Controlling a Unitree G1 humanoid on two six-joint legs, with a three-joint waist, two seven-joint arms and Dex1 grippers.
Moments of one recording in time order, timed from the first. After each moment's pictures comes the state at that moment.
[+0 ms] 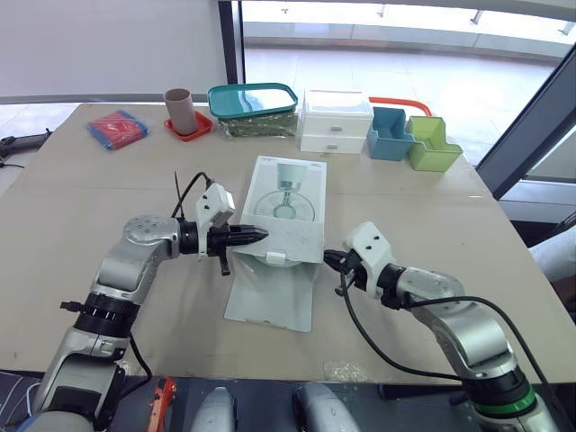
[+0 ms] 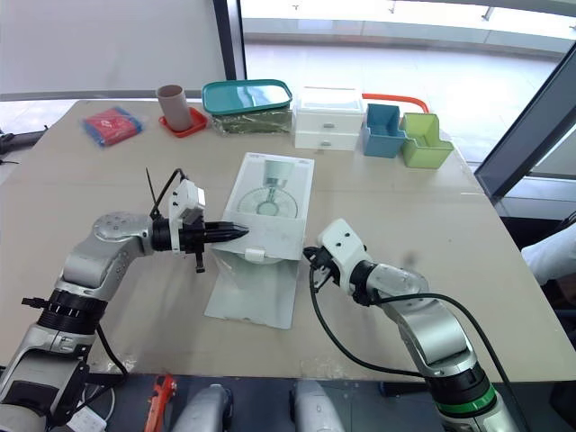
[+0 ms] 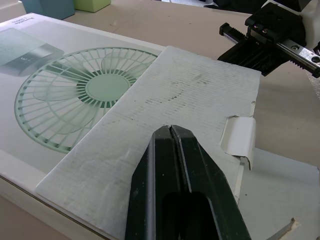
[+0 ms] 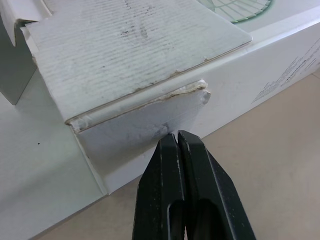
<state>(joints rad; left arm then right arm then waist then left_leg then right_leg) -0.60 0.51 -0.12 0.10 -0.34 0.39 -1.12 -0.26 -0.57 0.16 -0.43 0.25 0.69 0.55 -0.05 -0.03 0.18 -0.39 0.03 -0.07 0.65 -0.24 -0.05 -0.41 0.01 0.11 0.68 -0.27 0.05</state>
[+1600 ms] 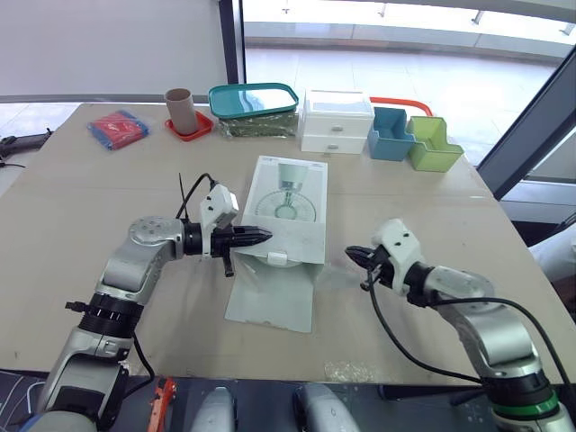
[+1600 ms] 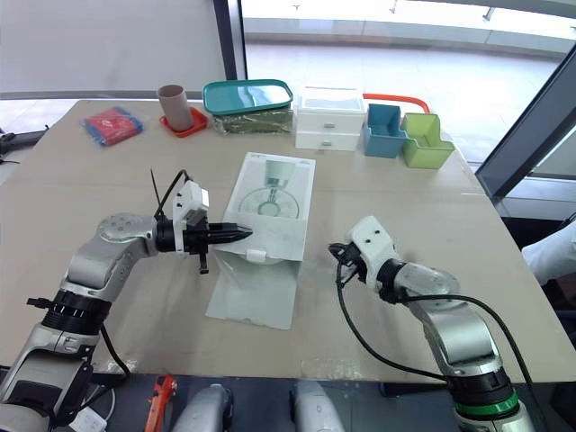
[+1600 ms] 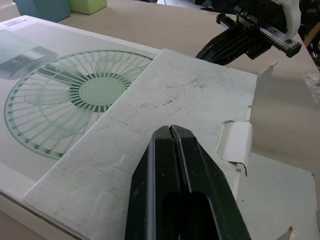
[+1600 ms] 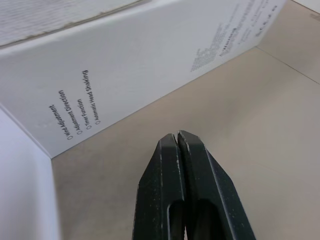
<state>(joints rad) -0.60 0.50 -0.13 0.10 -0.34 0.39 -1.12 -0.21 -0.62 -0.01 -0.35 0.27 0.63 0.60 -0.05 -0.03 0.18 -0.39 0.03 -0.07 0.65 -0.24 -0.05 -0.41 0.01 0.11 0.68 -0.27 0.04</state>
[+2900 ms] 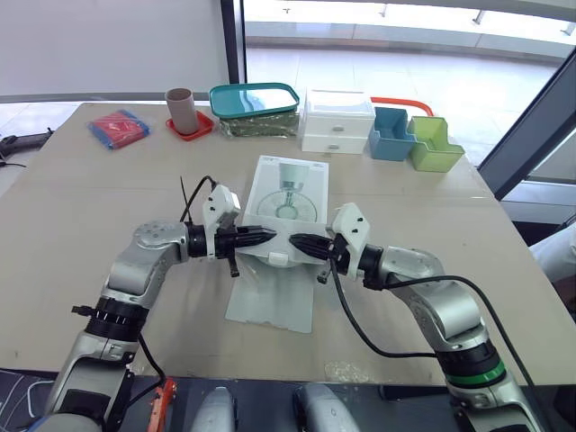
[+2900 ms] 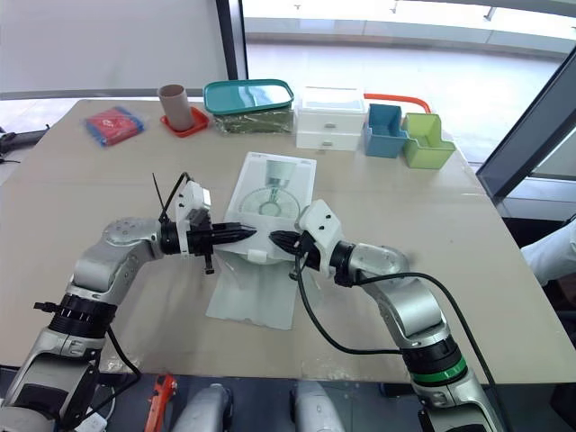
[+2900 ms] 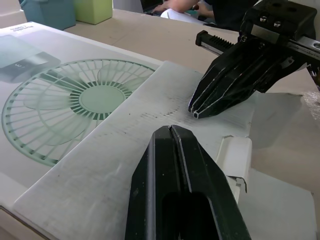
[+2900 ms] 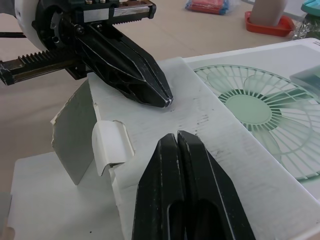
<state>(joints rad) -0.58 0.46 -0.11 0.07 -0.39 0.40 -1.08 -0.41 -0.47 0.19 -0.30 0.30 0.52 0.72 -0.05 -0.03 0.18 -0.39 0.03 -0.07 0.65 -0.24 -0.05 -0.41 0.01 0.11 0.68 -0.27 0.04</state>
